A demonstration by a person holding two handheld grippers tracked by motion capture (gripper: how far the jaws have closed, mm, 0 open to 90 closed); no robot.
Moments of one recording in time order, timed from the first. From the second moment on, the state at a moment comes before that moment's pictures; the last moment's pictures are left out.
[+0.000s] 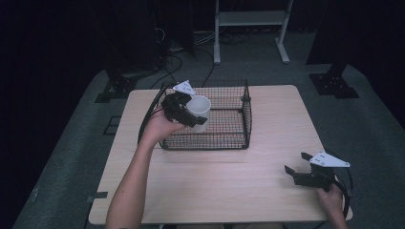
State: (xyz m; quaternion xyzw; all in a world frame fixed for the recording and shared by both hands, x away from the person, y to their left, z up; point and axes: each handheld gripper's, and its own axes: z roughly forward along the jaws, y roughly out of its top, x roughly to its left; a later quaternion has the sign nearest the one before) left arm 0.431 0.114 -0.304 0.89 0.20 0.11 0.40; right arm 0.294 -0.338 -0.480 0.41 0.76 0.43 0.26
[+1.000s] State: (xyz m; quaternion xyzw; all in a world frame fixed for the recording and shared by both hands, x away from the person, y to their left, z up) left arm 0.478 0.105 -0.336 0.90 0.23 0.09 0.36; right arm 0.294 -0.339 -0.480 0.41 0.76 0.43 0.25
